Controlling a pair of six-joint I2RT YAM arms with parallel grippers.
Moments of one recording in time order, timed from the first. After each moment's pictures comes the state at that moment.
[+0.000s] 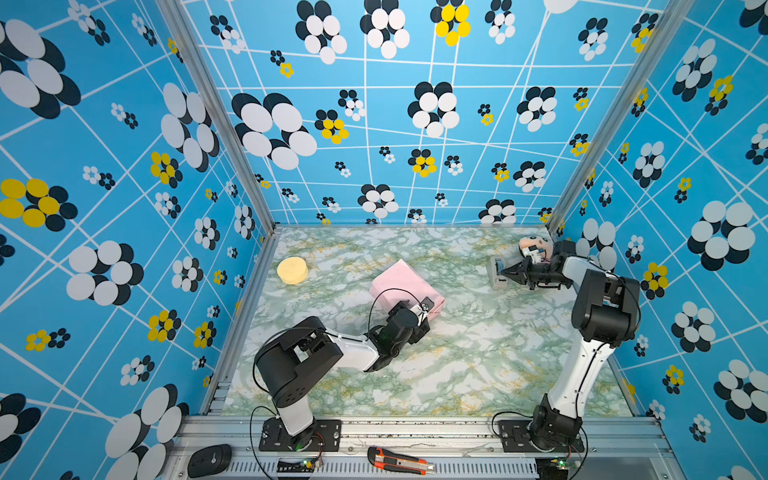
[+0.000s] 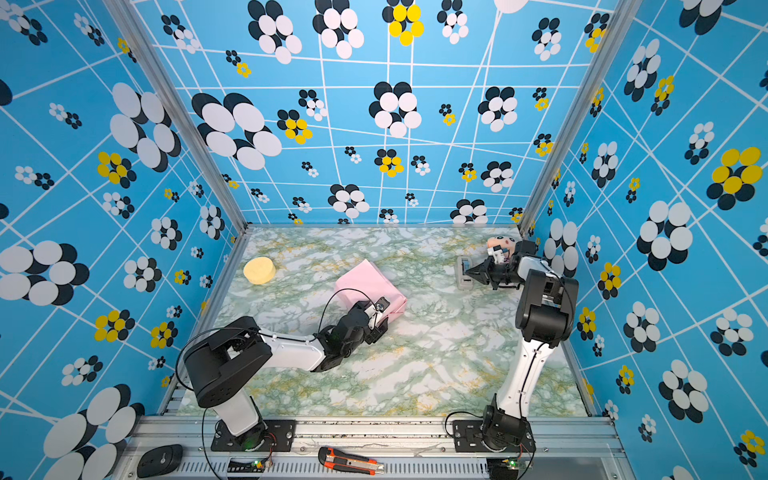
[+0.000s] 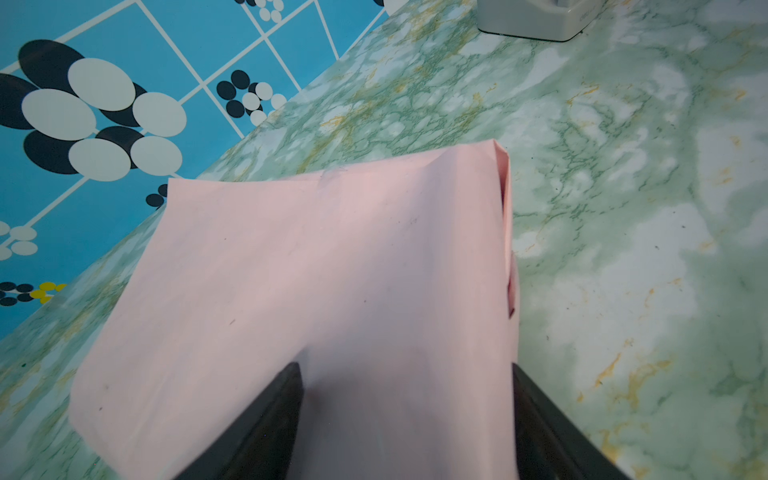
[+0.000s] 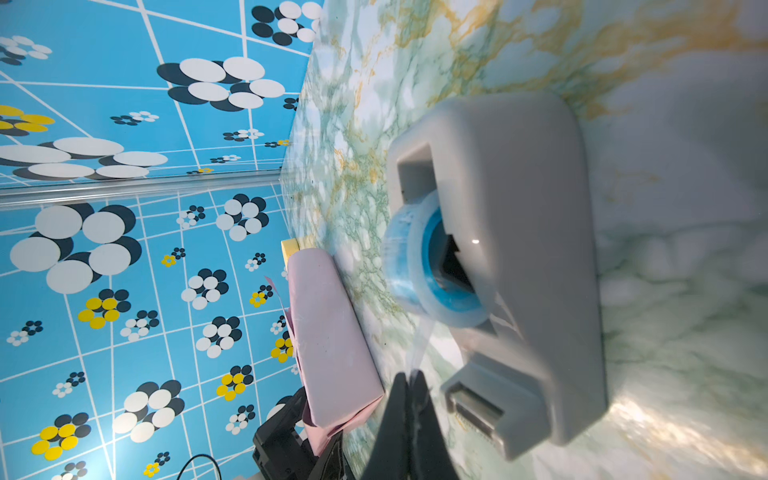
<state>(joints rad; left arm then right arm) -0.90 1.74 0.67 0.58 -0.36 0.19 -0.31 2.13 1.49 -0.61 -0.98 0.28</state>
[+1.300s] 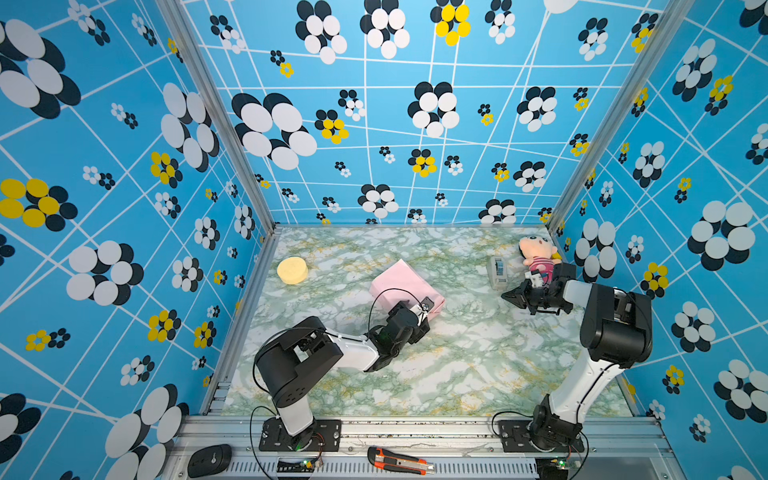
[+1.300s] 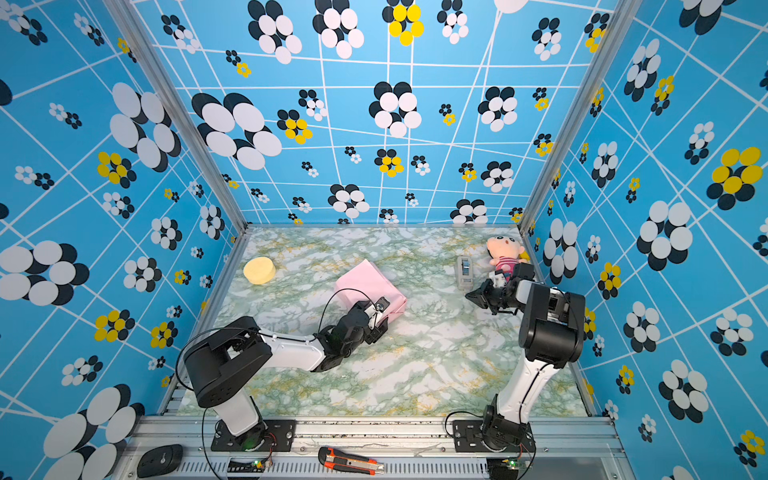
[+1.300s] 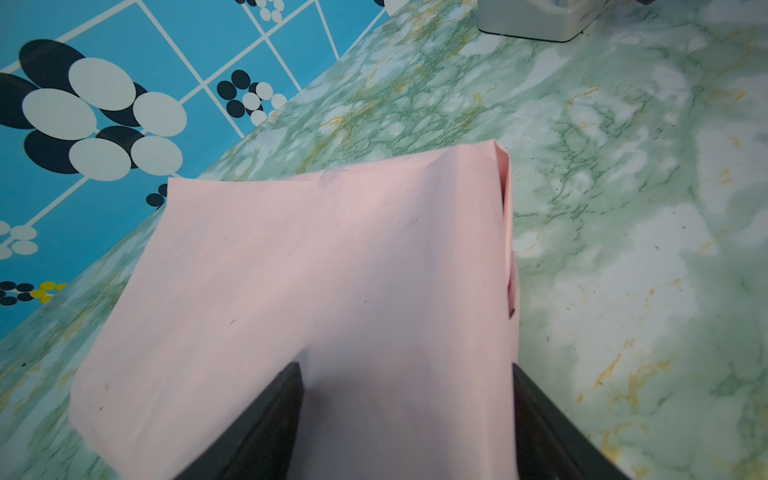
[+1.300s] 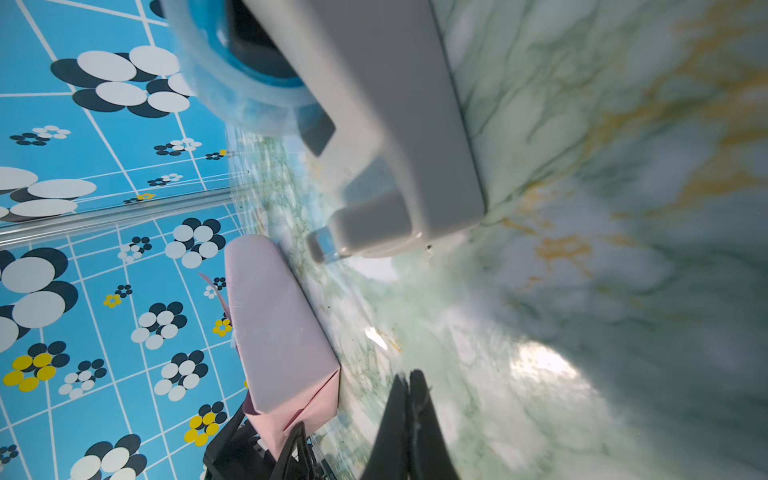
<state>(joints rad) -0.90 1.74 0.67 0.58 -0.36 0.19 -0.31 1.92 1.07 -0.40 -0.83 0.38</state>
